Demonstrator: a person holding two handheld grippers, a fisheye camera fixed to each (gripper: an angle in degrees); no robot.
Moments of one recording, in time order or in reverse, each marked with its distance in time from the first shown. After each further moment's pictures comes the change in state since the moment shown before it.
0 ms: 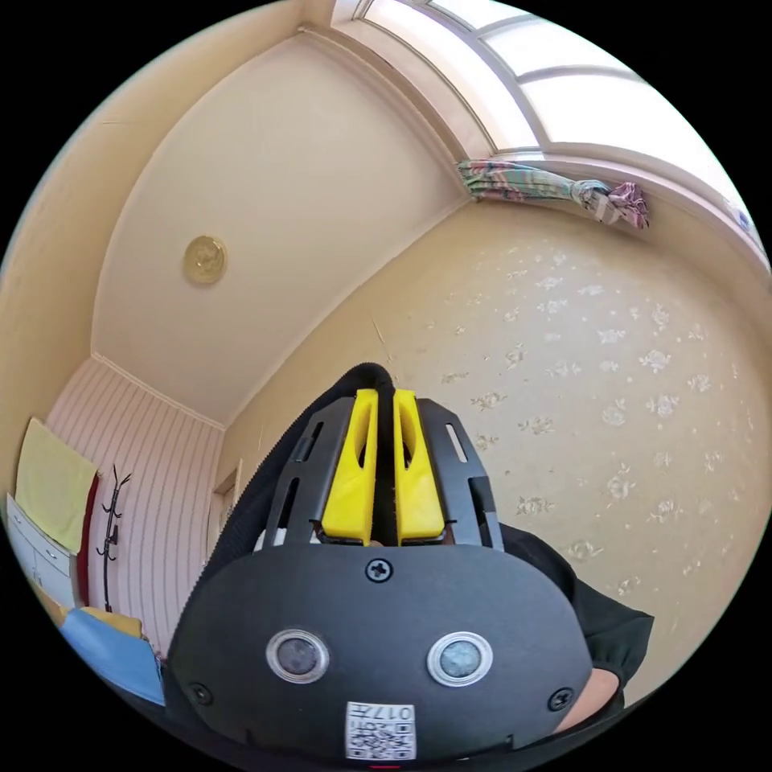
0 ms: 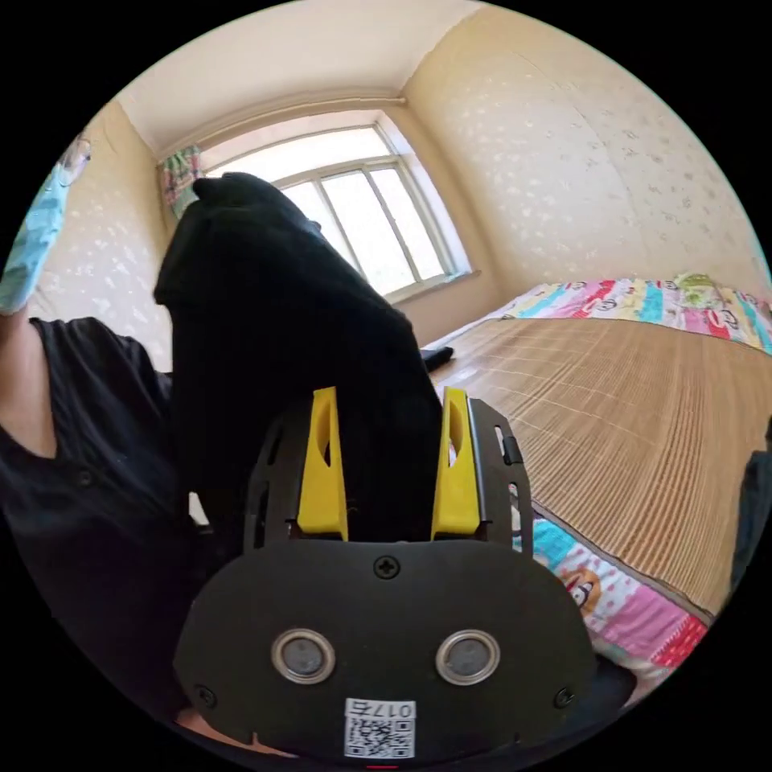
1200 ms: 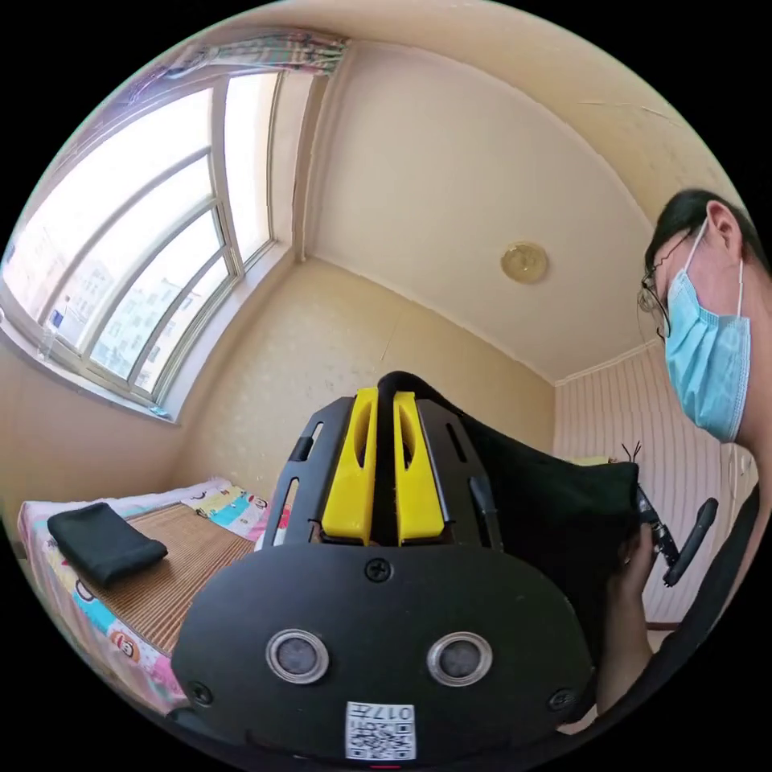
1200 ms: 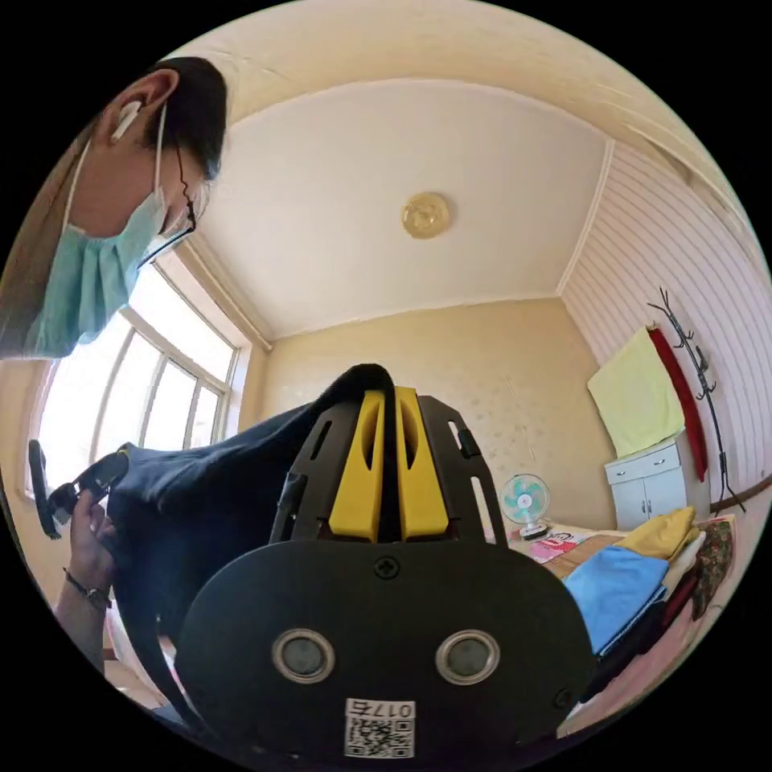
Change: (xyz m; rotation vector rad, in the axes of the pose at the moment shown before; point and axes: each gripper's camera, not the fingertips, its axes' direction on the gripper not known) left arm -0.015 0.100 0.174 -0.111 -1.889 0.875; right arm -0.240 -0.107 -0.076 1.020 0.950 -0.286
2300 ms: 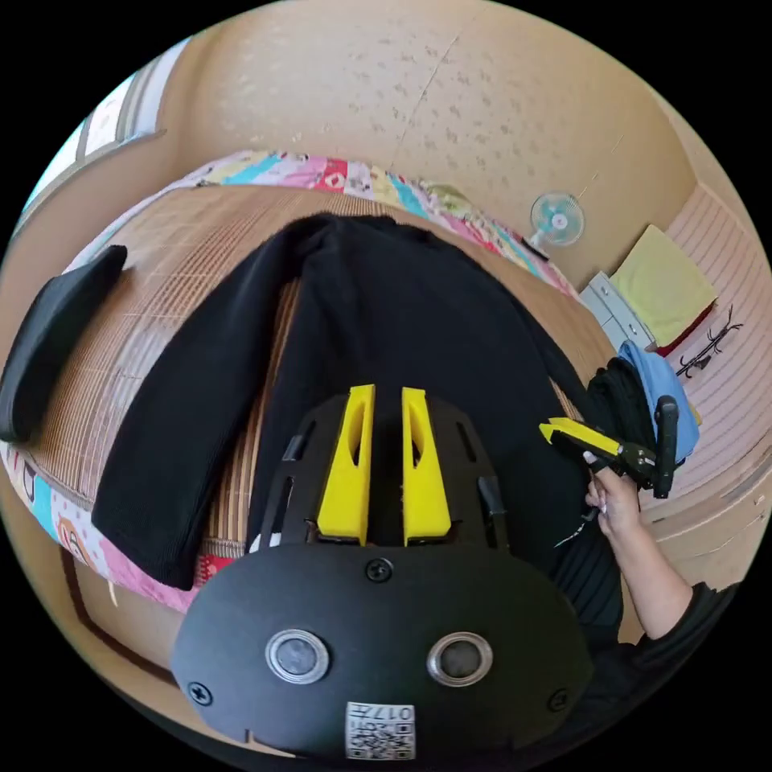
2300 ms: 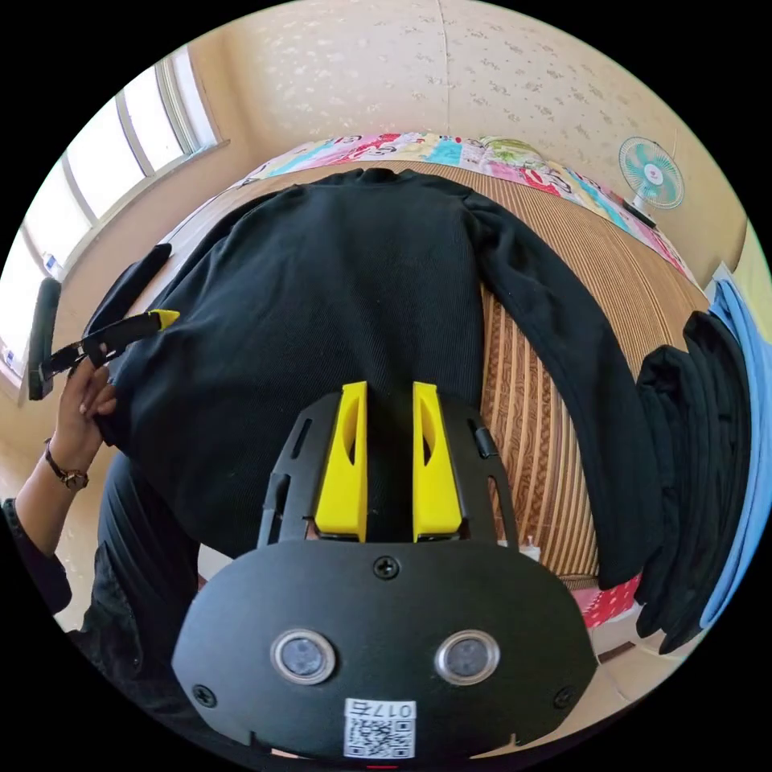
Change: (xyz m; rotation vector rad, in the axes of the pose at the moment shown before) left arm -0.140 0.352 0.339 -1.208 -0.195 -0.098; right arm 0.084 0.633 0.210 -1.596 -0.197 -0.104
